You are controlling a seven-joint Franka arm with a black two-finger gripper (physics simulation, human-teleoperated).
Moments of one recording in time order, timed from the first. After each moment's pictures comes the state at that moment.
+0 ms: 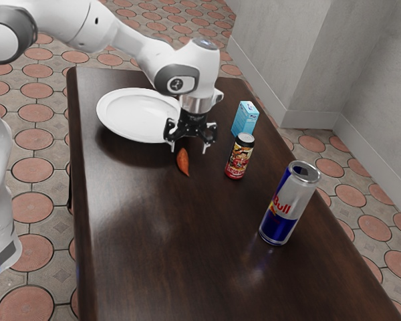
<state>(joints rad) -0.08 -0.11 0.24 -2.18 -0.01 2.15 -1.24</state>
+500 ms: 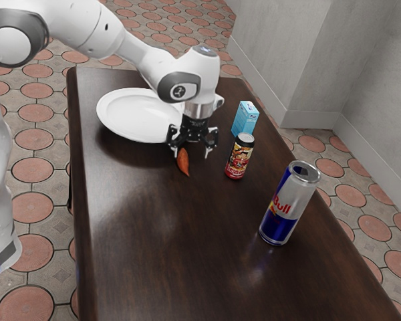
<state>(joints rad) -0.07 -0.05 0.25 -2.18 -0.05 2.22 -1.22</state>
